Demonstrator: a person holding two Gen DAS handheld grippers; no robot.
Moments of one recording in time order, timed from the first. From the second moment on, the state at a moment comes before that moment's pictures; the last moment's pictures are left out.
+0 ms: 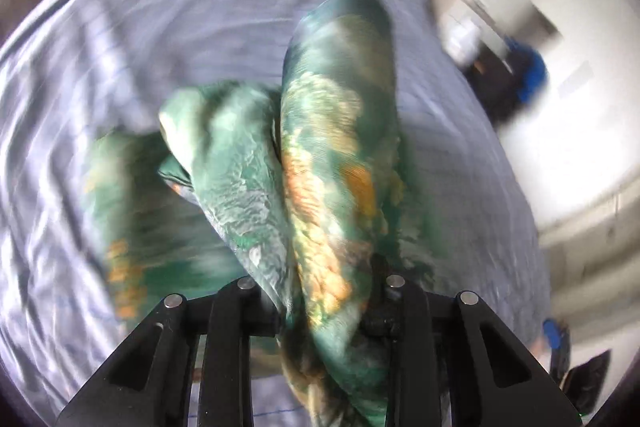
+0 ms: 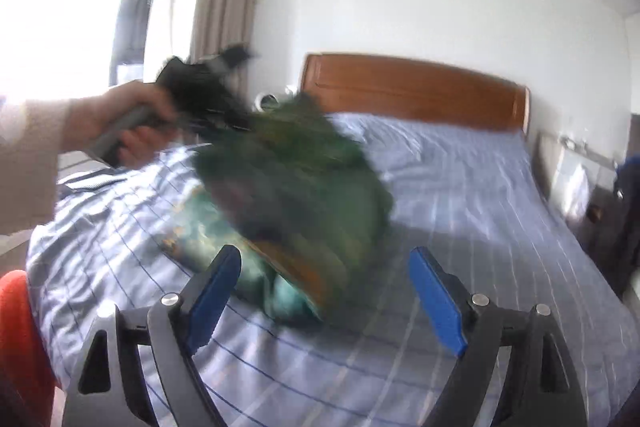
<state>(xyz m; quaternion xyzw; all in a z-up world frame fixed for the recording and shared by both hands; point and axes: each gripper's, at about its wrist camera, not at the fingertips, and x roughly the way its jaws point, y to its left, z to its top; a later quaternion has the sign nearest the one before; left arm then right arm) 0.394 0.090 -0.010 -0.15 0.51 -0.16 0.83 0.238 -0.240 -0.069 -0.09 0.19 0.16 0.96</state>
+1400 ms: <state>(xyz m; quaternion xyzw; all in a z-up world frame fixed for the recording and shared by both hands) 0.358 0.235 -0.133 -0.28 0.51 -0.06 0.81 0.382 -0.053 -0.161 -0.06 0.43 0.27 0.86</state>
